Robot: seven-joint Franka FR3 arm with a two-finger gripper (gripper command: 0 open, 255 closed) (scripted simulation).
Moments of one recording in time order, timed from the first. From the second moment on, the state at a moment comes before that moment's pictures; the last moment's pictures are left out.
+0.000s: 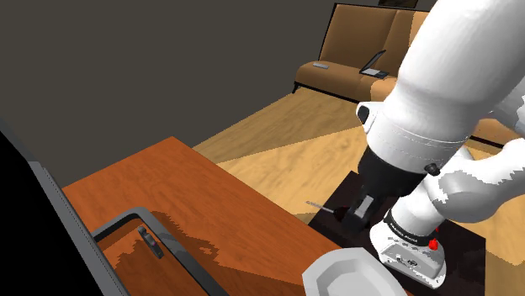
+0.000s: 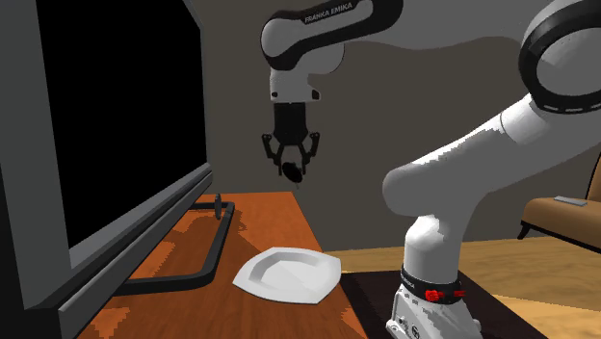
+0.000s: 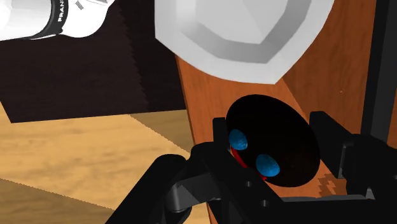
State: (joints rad) arm 0.35 -0.96 0.63 -2.49 0.45 1.63 0.75
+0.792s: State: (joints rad) arm 0.46 -1.08 0.71 -2.51 0.56 1.55 0.89
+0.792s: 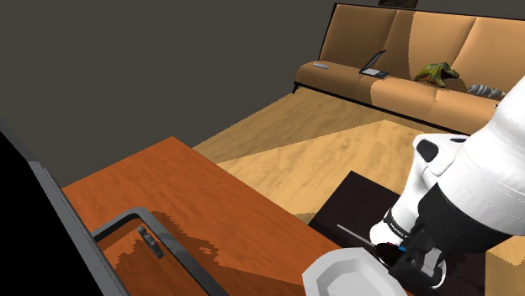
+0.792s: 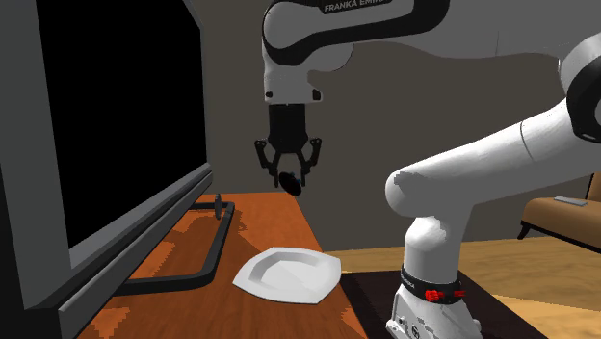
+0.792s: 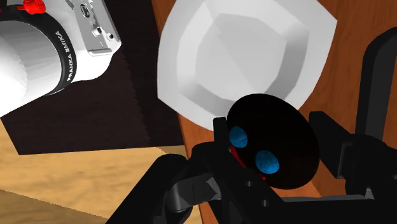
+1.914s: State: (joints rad) arm 0.50 -1.09 0.85 -2.70 0.69 1.74 0.87
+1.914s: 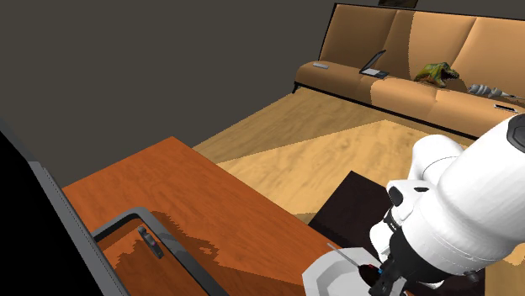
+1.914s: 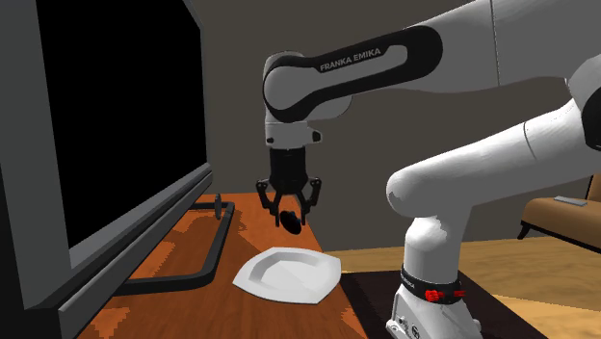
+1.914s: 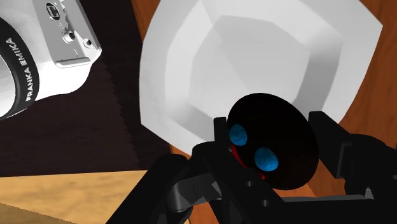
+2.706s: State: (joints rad) arm 0.50 -1.09 0.86 -2.70 0.69 1.75 0.87
